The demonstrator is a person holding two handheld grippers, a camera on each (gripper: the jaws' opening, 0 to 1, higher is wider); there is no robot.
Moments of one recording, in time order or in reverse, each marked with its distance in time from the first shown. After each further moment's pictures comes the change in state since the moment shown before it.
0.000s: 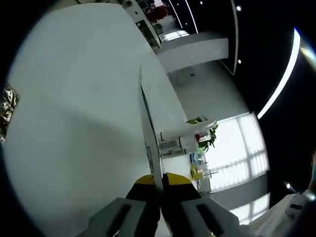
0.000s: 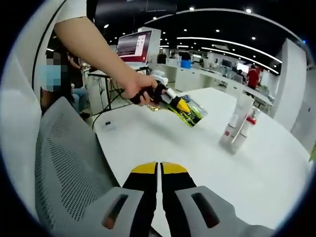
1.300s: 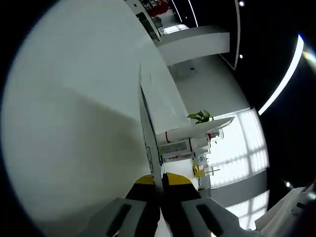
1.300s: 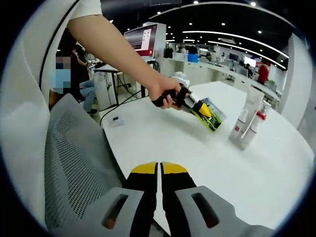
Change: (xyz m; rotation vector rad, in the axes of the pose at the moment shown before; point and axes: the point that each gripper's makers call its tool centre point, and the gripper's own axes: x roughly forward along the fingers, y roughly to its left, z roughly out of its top) left arm 0.048 0.013 0.005 -0.003 0.059 -0.011; right arm 0.005 0.012 -0.005 0.009 0.045 0.067
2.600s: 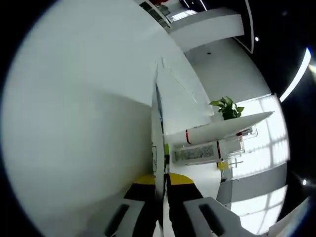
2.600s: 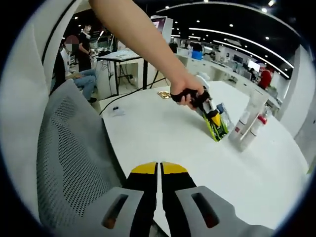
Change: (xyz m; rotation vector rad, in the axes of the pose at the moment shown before) left arm 0.042 0.022 0.006 0.044 0.102 0.251; right arm 0.002 0.005 -0.011 -0.082 0.056 -0.013
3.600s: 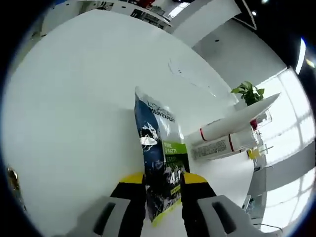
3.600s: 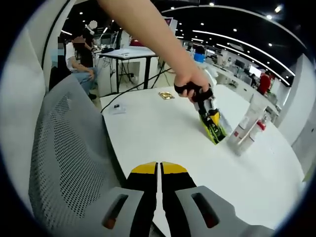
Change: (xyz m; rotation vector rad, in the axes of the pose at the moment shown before) left arm -0.030 0.022 0.023 0.211 -0.035 0.284; right arm -0.002 0.002 0.000 -0.064 0.005 -0.017
